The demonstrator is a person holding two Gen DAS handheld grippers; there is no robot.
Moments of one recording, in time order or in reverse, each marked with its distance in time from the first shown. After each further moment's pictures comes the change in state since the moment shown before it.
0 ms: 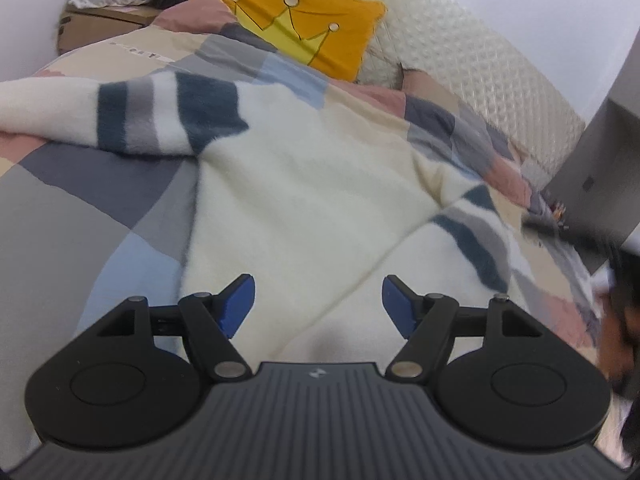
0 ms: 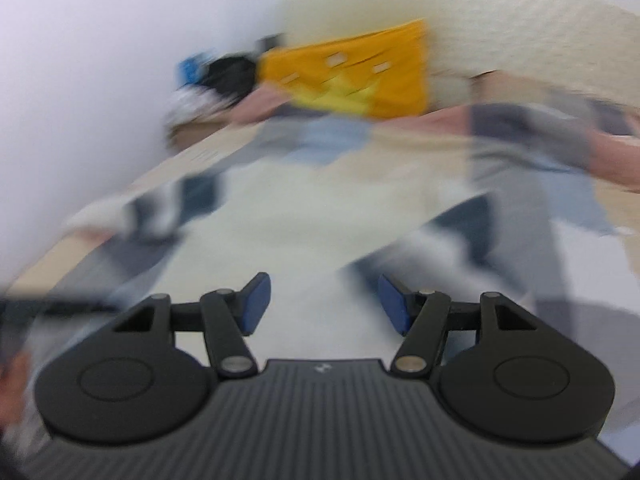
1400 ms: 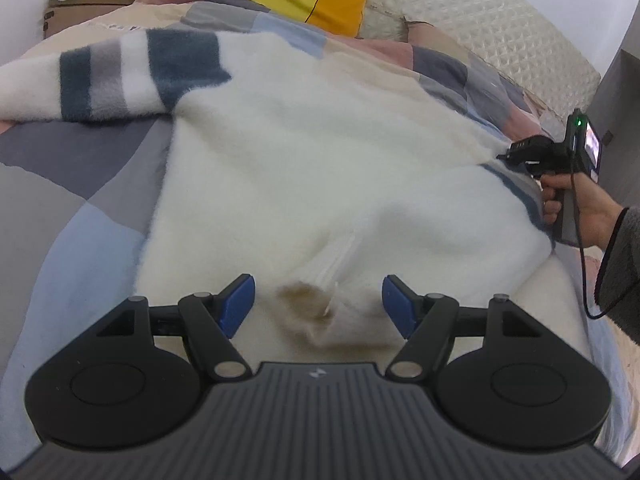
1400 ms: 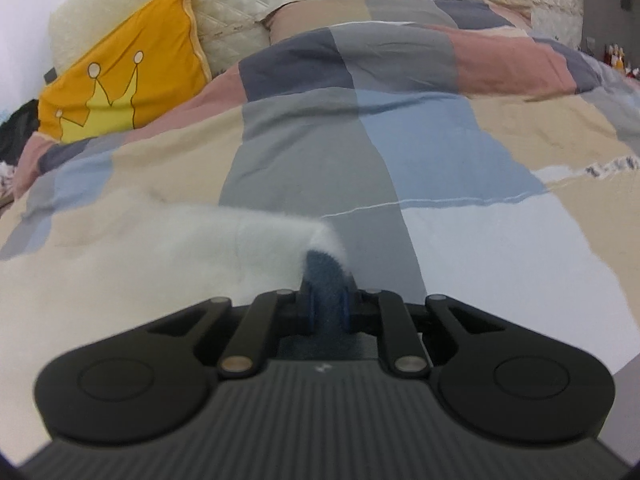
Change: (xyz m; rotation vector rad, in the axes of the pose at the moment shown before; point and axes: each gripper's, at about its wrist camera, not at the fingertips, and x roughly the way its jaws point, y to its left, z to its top) left arm 0.068 -0.005 -0.015 0.065 0.090 0.054; right arm 0.201 -0.221 0.021 0.343 0.090 -0.332
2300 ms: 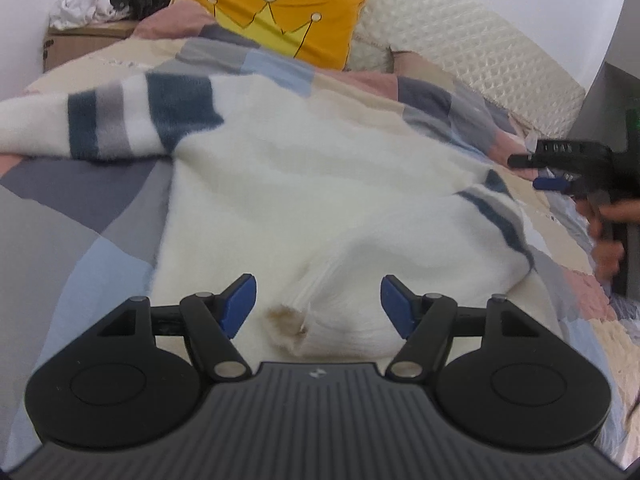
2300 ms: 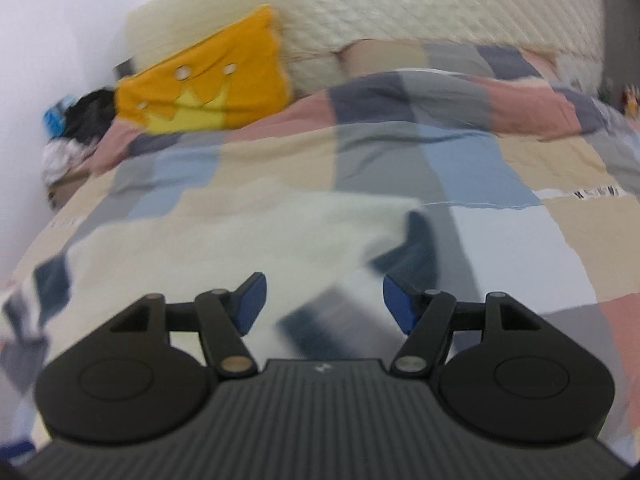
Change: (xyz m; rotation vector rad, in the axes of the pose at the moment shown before) left arm -0.042 -0.013 0.003 0.031 -0.106 -0.013; right arm -0.169 0.086 -0.041 -0.120 -0.041 0.092
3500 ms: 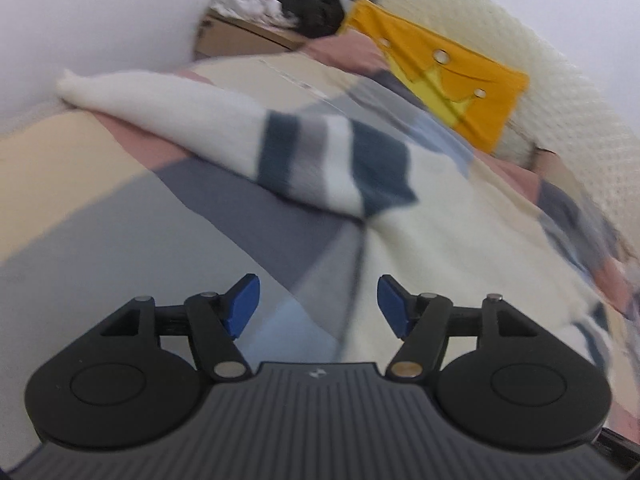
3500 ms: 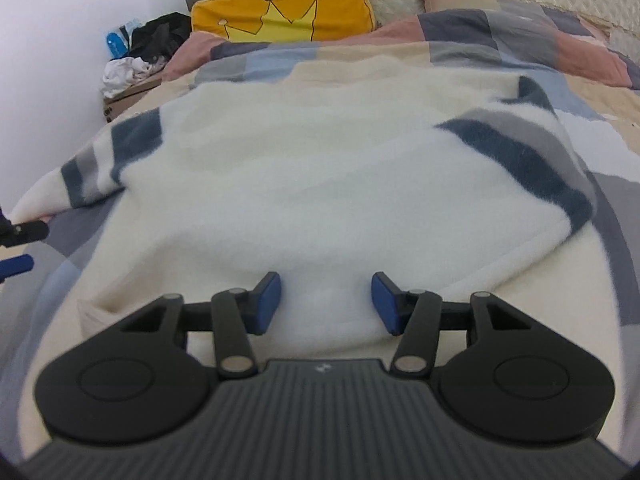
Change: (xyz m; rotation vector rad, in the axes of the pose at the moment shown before) left arm -0.017 0.113 0.033 -0.350 -0.118 0.320; right arm -0.023 0.096 -0.137 -0.075 0.107 0.107
